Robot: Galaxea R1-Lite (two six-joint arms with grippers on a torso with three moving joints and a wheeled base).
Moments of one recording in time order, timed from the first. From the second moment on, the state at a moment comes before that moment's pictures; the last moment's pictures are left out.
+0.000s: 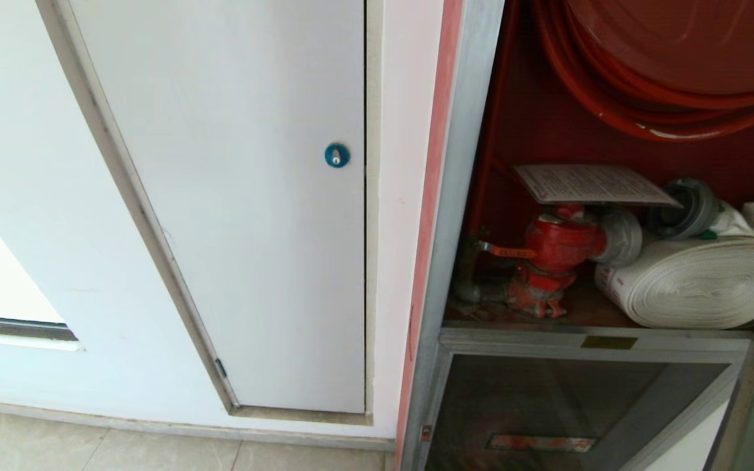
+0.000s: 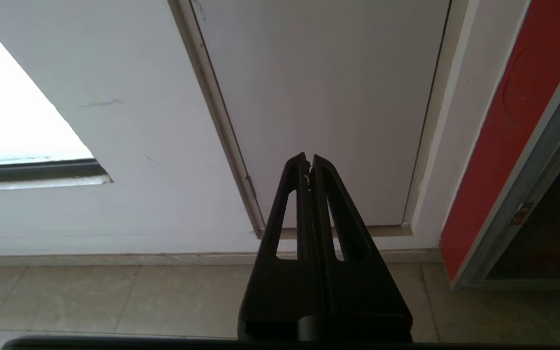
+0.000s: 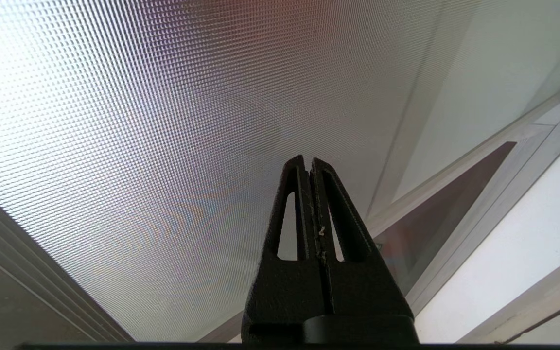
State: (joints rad) left arm 0.01 0.00 0.00 0.00 -0.02 0.13; right arm 0.01 0.00 0.00 0.00 -0.02 0.00
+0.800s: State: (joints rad) left arm 0.01 0.00 0.00 0.00 -0.02 0.07; right arm 0.01 0.00 0.00 0.00 -0.02 0.00
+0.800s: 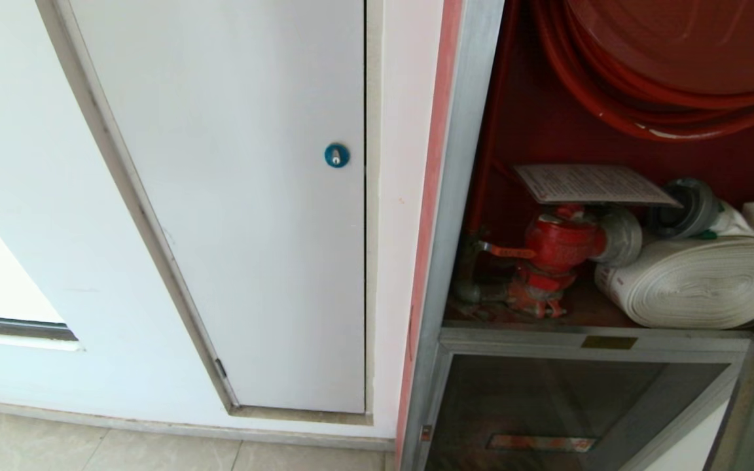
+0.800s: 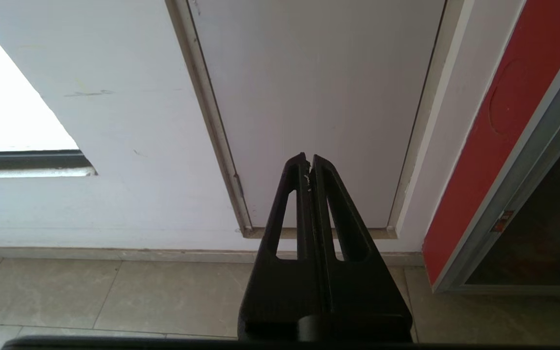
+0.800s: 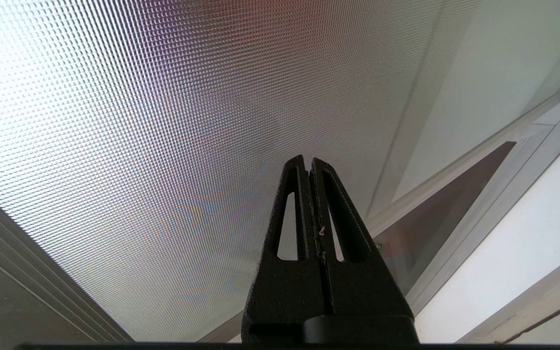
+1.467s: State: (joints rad) left arm 0.01 0.00 0.00 0.00 -0.02 0.07; right arm 0.01 0.00 0.00 0.00 -0.02 0.00
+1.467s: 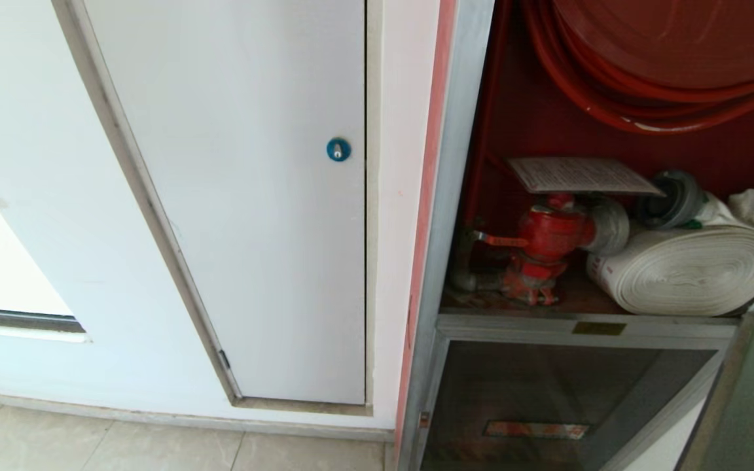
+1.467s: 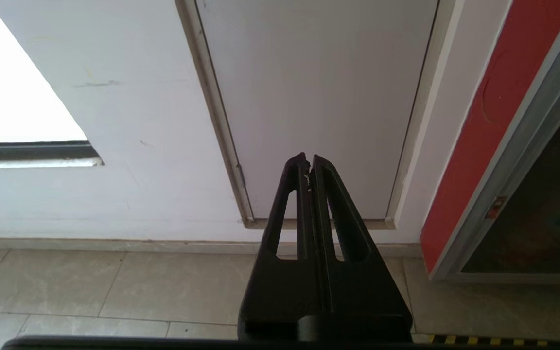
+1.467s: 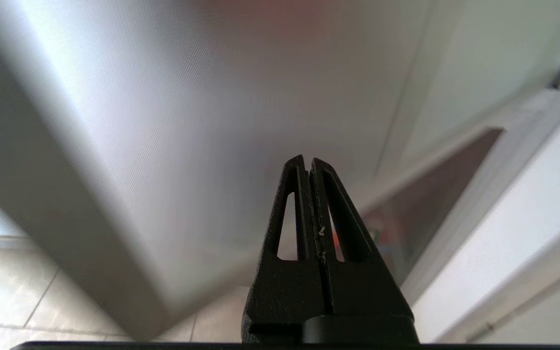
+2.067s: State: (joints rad) left arm 0.01 0.00 0.00 0.00 -0.02 0.07; right arm 0.01 0.00 0.00 0.00 -0.02 0.00
